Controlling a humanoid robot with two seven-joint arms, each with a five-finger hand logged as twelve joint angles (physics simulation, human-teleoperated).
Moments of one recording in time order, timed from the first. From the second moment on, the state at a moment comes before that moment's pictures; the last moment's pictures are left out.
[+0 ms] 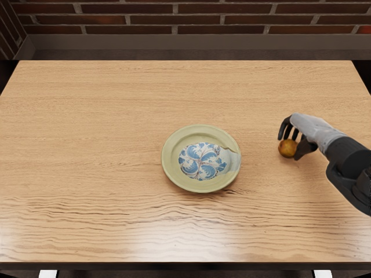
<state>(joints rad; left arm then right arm) -0.01 0.00 0.24 -0.16 0.01 -0.03 0.08 0.75 -0.84 0.33 1.72 -1.41 -0.20 -0.61</state>
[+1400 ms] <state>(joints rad) -0.01 0.00 0.24 -0.16 0.01 -0.03 0.08 0.92 -0.64 0.39 1.74 -1.28 -0.15 -0.61</state>
